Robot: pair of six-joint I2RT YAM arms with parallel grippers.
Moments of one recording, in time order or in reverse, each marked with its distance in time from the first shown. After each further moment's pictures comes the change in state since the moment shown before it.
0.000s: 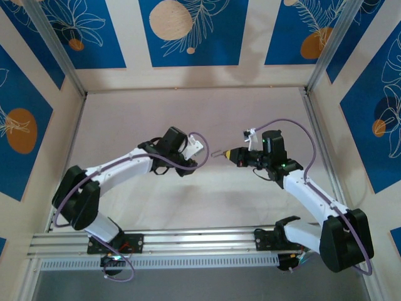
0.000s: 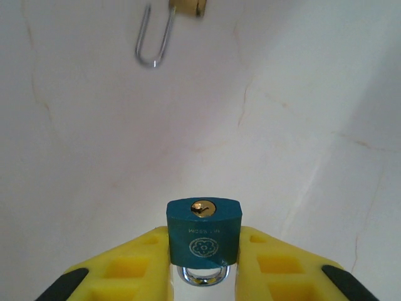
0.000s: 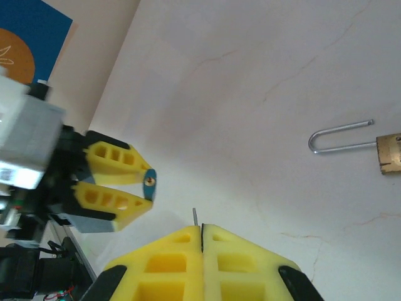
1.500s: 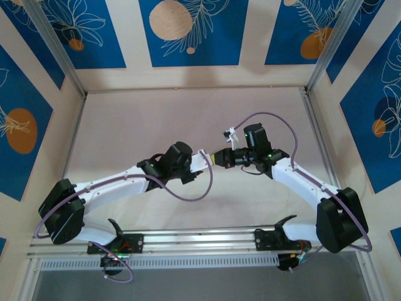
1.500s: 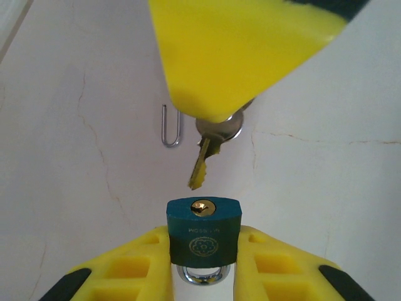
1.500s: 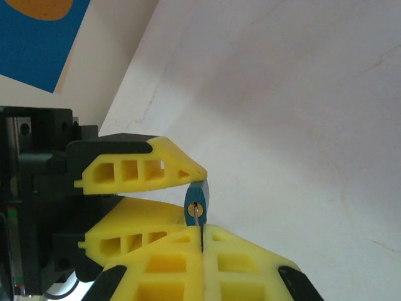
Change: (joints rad) left arm -0.193 -0.141 -0.148 0.243 -0.283 0.286; right arm 0.145 0.157 0.157 -0.084 -0.109 -0.071
